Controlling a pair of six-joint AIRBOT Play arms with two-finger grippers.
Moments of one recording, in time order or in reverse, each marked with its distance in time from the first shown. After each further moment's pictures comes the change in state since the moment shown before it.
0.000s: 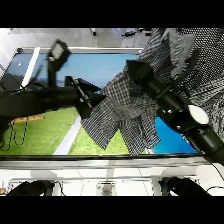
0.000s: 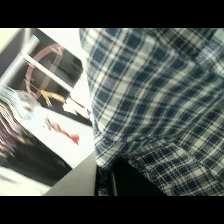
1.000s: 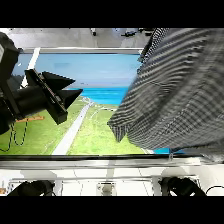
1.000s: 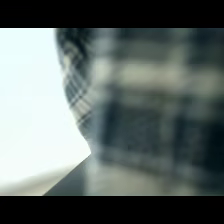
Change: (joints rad) left arm 0.000 0.181 0.000 0.301 -0.002 -0.139; right arm 0.000 0.377 0.334 -0.166 -0.380 -0.166
